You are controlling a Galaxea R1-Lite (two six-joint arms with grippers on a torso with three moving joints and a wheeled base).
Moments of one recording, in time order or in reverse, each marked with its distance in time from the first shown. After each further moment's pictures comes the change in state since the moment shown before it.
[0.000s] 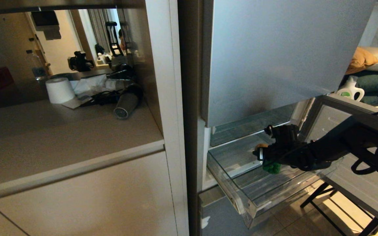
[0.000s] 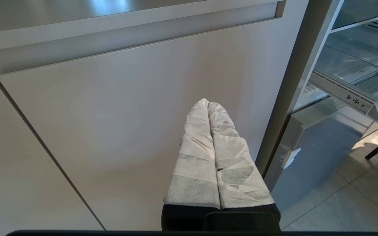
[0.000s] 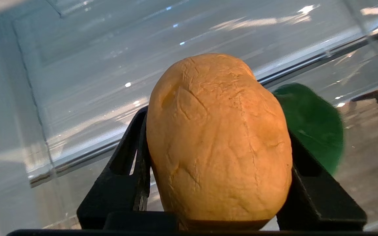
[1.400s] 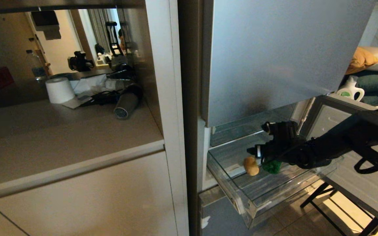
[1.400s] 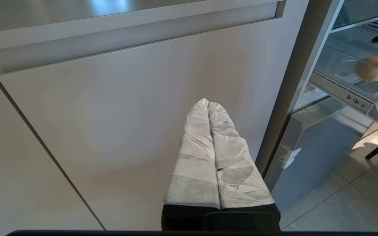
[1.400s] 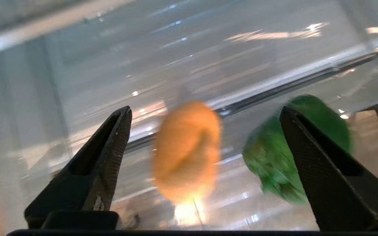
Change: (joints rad) left arm 0.000 0.000 0.000 0.000 0.001 0.000; right arm 0.028 -0.060 0.017 0.016 -0.003 -0.016
